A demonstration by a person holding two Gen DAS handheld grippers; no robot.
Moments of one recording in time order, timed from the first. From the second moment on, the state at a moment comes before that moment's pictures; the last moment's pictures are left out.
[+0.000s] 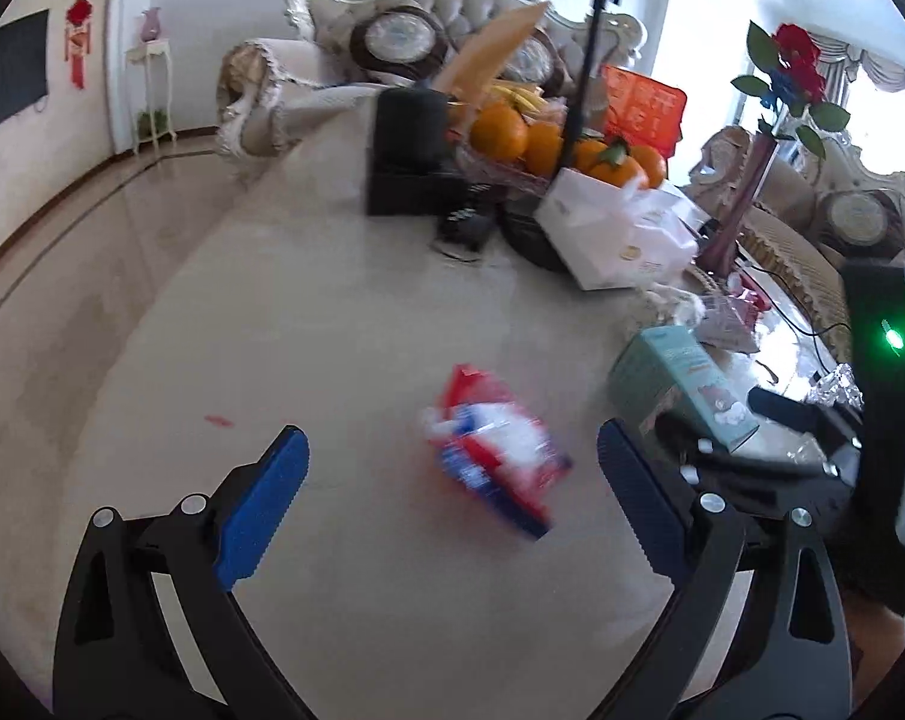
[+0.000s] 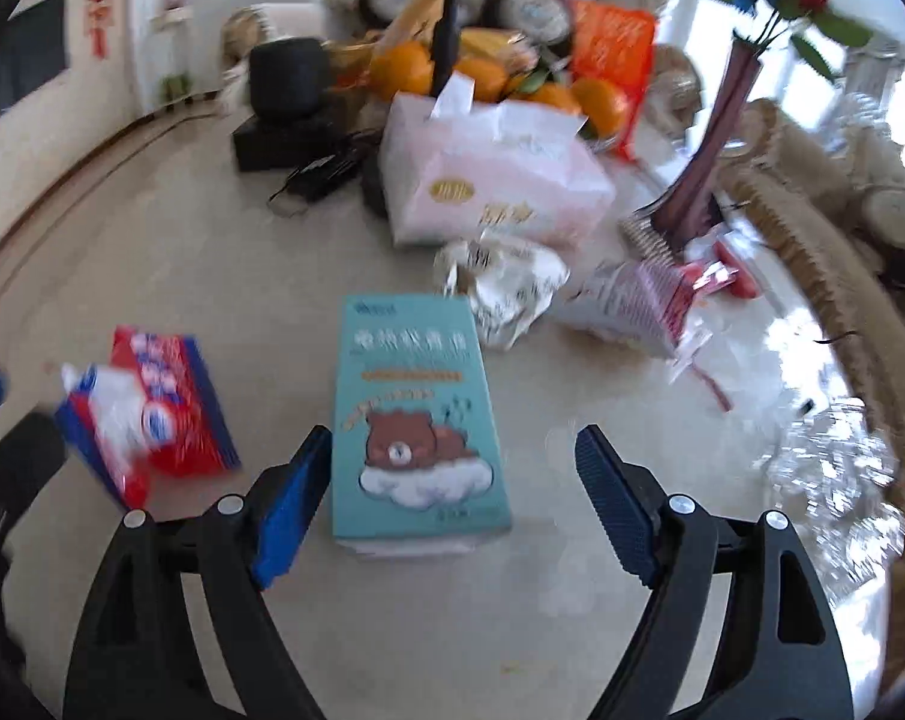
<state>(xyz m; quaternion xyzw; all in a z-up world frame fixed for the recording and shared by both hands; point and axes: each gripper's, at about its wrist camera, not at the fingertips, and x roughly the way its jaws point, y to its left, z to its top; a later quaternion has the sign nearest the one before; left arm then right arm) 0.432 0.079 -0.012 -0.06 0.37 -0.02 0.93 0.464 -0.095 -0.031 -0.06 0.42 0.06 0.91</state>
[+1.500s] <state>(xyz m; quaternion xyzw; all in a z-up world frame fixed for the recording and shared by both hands) 0.109 0.051 0.021 -0.02 0.34 -0.16 0.93 0.149 -0.184 0.002 0.05 0.38 0.24 0.89</state>
